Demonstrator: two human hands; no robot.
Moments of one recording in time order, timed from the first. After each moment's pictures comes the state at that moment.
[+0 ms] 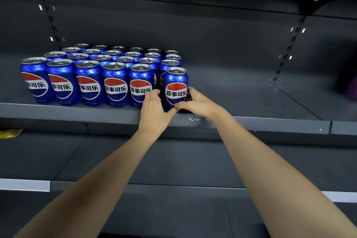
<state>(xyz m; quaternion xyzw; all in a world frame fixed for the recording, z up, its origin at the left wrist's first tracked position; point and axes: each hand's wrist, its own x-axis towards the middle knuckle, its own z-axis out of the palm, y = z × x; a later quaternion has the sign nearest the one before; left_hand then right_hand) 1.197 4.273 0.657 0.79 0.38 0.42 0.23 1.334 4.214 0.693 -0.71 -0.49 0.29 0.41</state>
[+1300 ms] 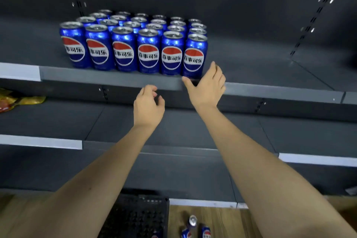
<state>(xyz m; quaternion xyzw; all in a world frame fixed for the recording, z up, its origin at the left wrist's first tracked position) 1.083 4.268 0.609 0.76 0.42 0.43 0.26 1.215 4.211 0.654 -0.86 -0.35 -0.10 0.37</state>
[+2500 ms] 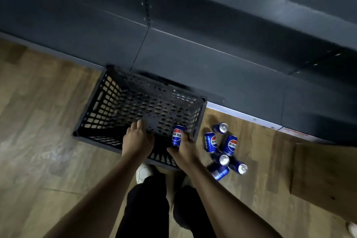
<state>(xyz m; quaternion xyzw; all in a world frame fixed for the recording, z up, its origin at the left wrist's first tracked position) 0.878 4.162 0.109 0.68 0.64 -0.07 0.33 1.010 4.082 0.090 -0.80 -0.41 0.44 0.06</state>
